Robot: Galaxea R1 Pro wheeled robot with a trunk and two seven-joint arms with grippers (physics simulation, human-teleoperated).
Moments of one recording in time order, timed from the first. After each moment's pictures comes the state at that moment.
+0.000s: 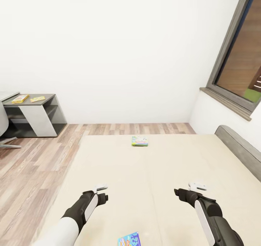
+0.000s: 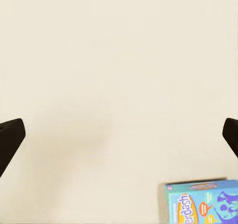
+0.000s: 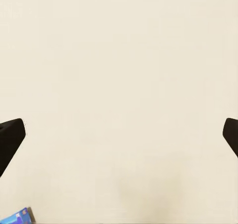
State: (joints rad) left arm -0.63 -0.12 0.06 -0.47 0.15 0.47 0.21; right arm -0.28 -0.02 -0.12 -1.29 -0.16 0.72 -0.09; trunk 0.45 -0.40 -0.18
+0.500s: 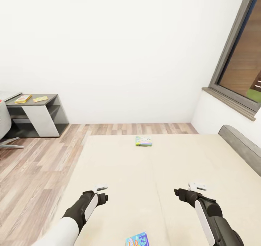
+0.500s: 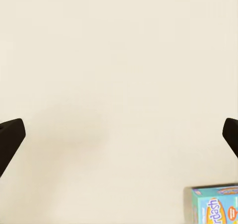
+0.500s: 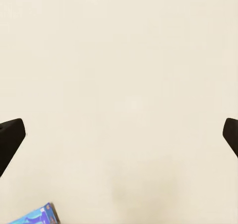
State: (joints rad) left arm -0.63 -0.12 0.06 -0.47 0.15 0.47 0.21; right arm -0.28 -0.02 -0.12 -1.29 -0.16 0.72 -0.08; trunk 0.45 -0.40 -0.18
